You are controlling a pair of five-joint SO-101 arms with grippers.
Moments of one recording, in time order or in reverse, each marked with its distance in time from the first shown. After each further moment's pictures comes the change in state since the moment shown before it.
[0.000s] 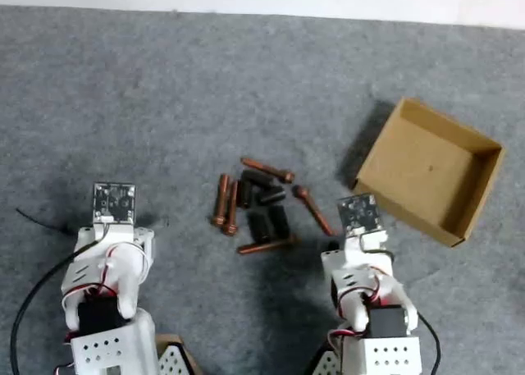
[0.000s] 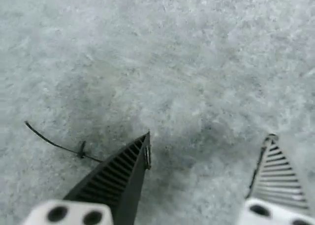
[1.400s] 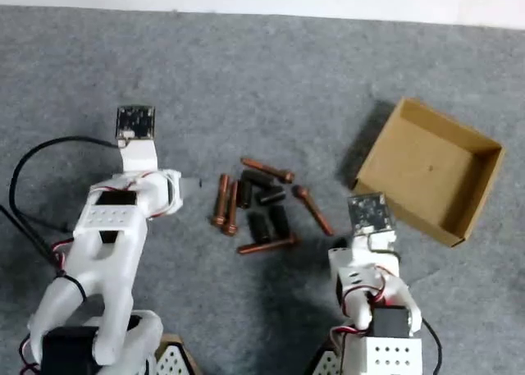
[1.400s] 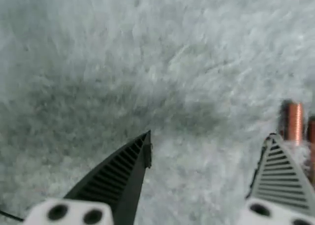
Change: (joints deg) left arm 11.4 78.4 -37.7 -26.1 17.1; right arm 4.1 0.0 0.0 -0.4 0.3
